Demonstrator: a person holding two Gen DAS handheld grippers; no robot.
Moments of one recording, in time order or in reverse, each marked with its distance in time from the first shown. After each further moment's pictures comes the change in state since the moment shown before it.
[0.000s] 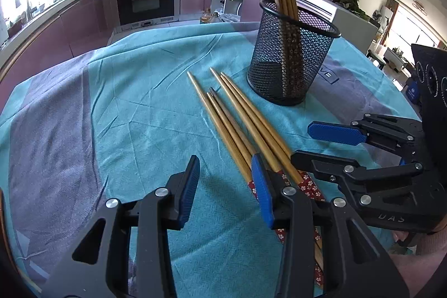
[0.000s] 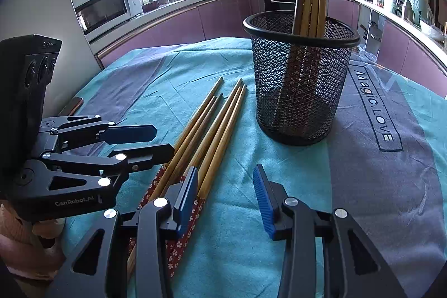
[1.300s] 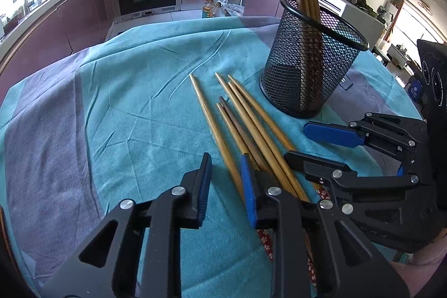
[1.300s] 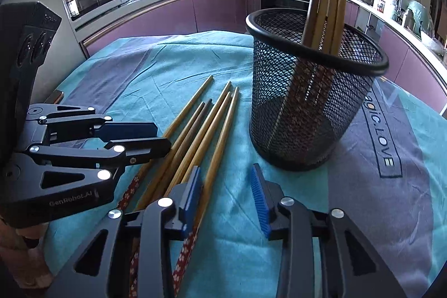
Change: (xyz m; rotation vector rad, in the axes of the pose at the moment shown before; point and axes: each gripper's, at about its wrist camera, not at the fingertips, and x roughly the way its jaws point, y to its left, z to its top) left arm 0.027 0.011 0.025 -0.023 0.060 0.001; right arm 0.025 0.004 0.026 -0.035 0.053 -0.075
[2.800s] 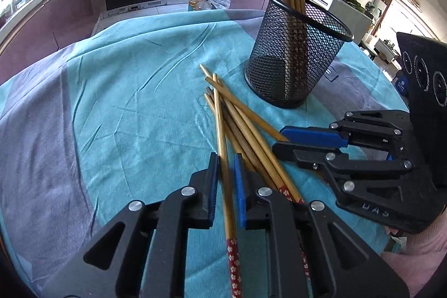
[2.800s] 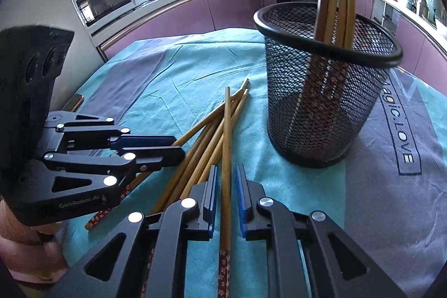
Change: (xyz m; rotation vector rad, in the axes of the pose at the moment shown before) left arm 0.000 -0.001 -0.005 0.020 0.037 -0.080; right arm -0.005 -0.004 0.002 0.009 0.021 0.137
